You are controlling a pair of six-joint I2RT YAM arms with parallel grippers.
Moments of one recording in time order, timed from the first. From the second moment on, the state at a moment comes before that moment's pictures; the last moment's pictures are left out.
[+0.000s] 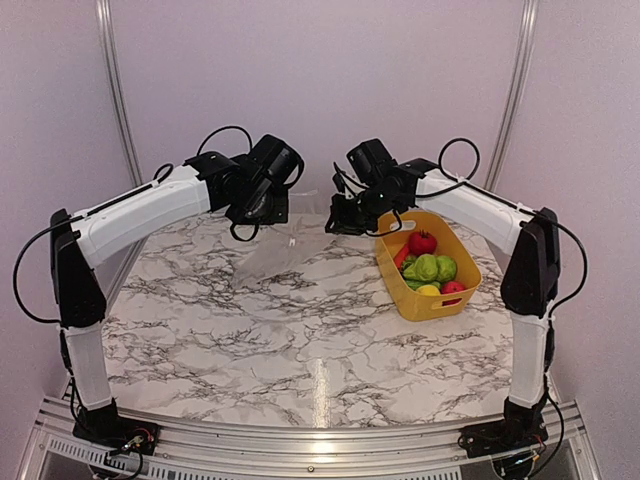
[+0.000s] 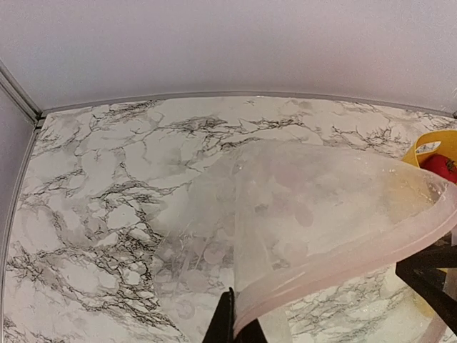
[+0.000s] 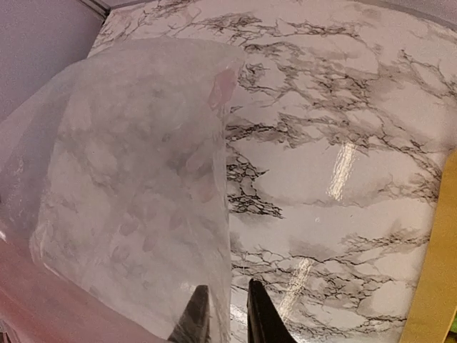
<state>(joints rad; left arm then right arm) -0.82 1.94 1.97 -0.90 -0.58 -0.61 0.66 2.05 1.99 -0.79 -0.17 0.50</state>
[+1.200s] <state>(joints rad) -0.80 1.85 1.79 -0.87 -0.44 -0.58 0.34 1.78 1.59 -0.85 -0.06 0.26</state>
